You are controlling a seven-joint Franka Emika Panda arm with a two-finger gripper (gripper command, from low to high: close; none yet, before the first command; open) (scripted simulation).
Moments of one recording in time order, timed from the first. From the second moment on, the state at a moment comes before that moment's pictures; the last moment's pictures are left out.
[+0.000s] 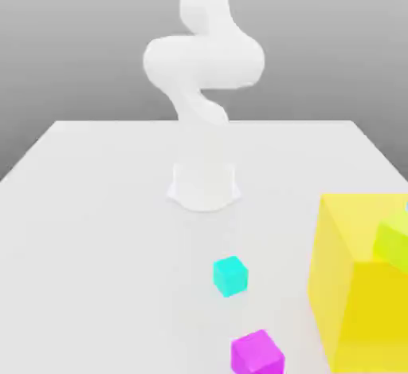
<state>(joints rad) -0.05 -0.72 0.05 -2.31 -0.02 2.32 0.90</state>
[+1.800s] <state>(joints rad) -0.21 0.23 0.38 -2.33 -0.20 2.54 2.27</state>
